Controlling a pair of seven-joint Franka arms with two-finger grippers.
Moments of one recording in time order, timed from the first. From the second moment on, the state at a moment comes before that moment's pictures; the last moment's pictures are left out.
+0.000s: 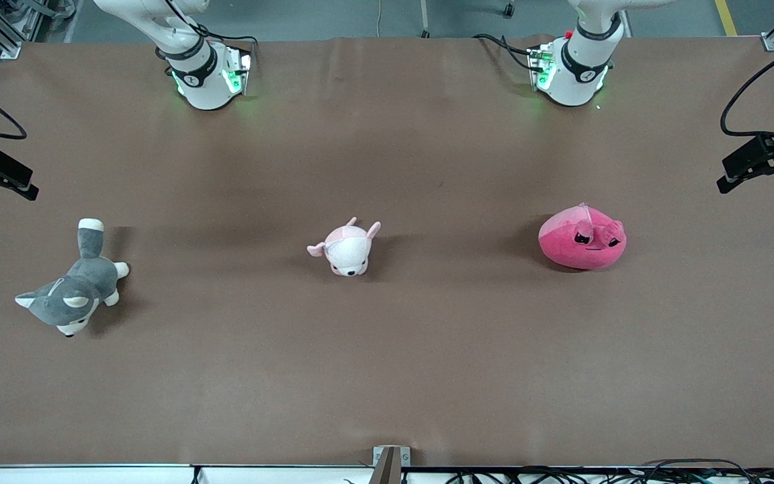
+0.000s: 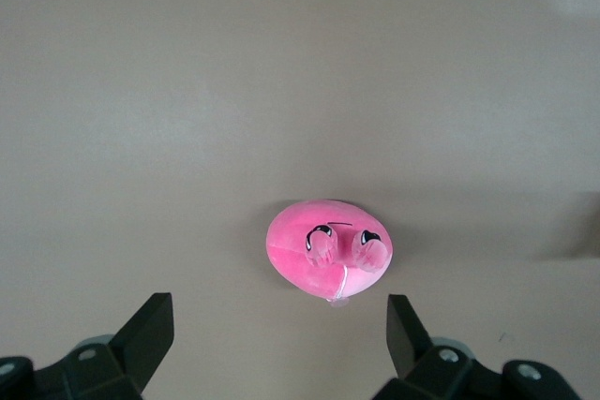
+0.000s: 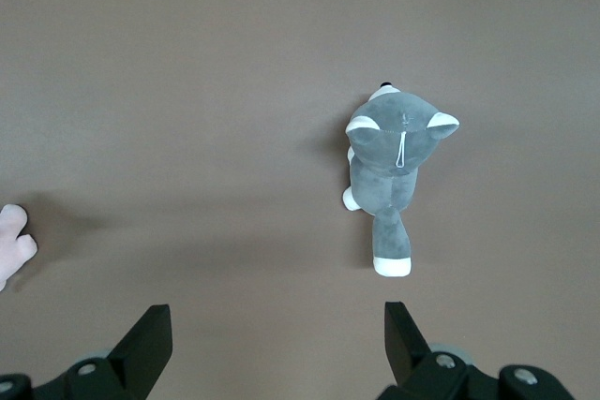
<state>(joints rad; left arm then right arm) 0.02 0.01 -0.03 -1.52 -0.03 1.62 -0.01 -0.01 0.00 -0.07 -1.57 -0.02 1.62 -0.05</state>
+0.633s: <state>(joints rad) 0.03 0.01 -0.02 -1.52 -0.03 1.61 -0.01 -0.01 0.00 -0.07 -1.57 -0.02 1.62 -0.05</state>
